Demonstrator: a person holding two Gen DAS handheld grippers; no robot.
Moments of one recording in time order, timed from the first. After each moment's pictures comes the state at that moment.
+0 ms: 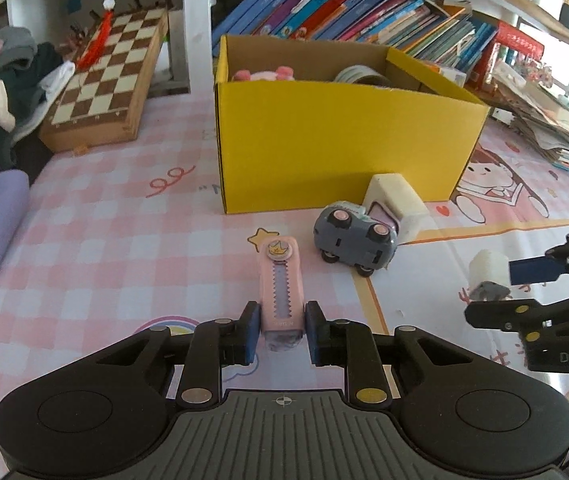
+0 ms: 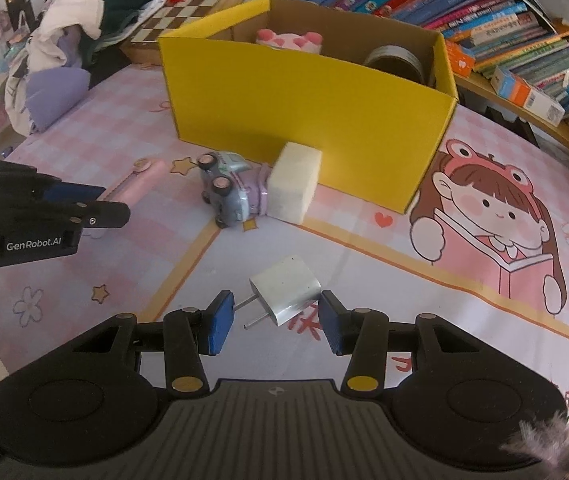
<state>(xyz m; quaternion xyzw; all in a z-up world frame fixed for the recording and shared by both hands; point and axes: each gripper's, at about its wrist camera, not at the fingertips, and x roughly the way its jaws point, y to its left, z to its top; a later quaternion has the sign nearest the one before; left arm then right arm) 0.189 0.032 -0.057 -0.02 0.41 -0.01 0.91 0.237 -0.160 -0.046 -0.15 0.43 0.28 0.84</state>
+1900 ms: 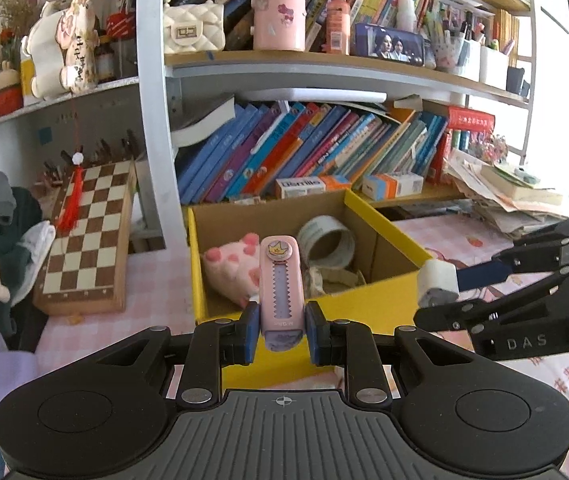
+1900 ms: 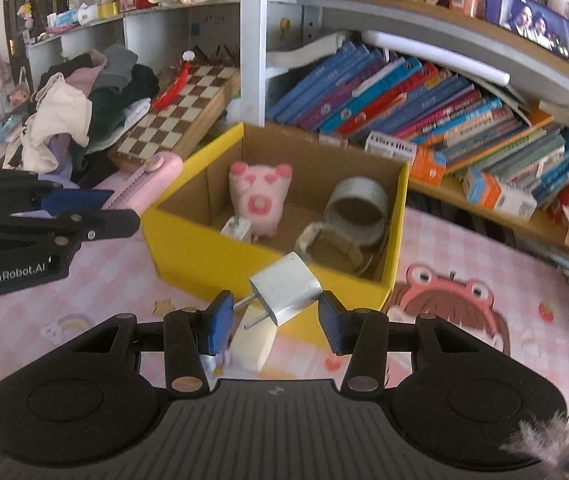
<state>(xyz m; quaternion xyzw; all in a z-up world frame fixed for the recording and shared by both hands) 0.223 0.023 0.036 0.02 0.27 -0.06 0.96 0.288 -0.159 0.043 -0.12 0.33 0.29 0.89</state>
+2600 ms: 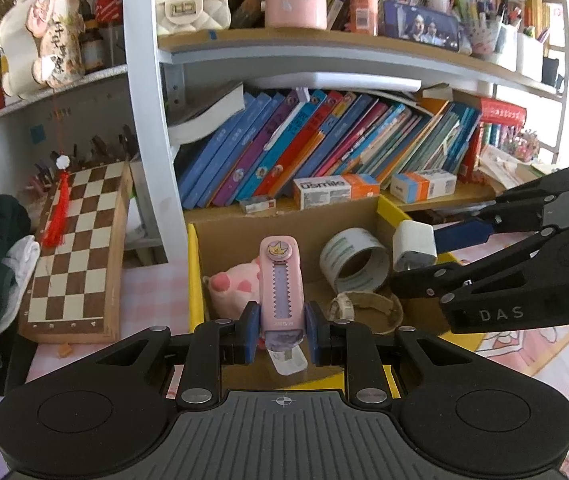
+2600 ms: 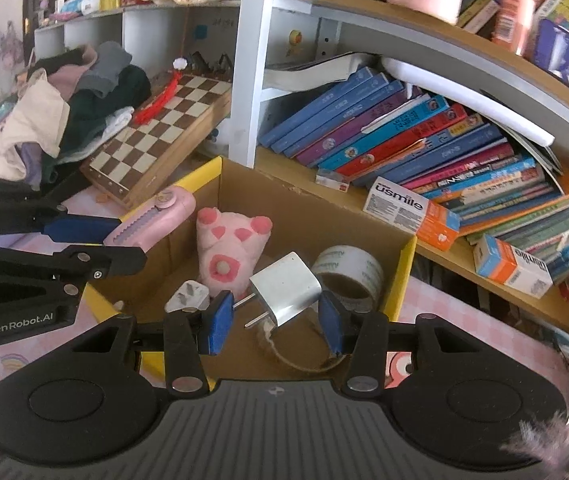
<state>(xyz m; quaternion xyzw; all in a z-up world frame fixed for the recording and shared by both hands) 0.304 0.025 0.023 0.03 0.29 -0.04 0.96 0.384 -0.124 0.041 -0.18 0.30 0.31 0.88</state>
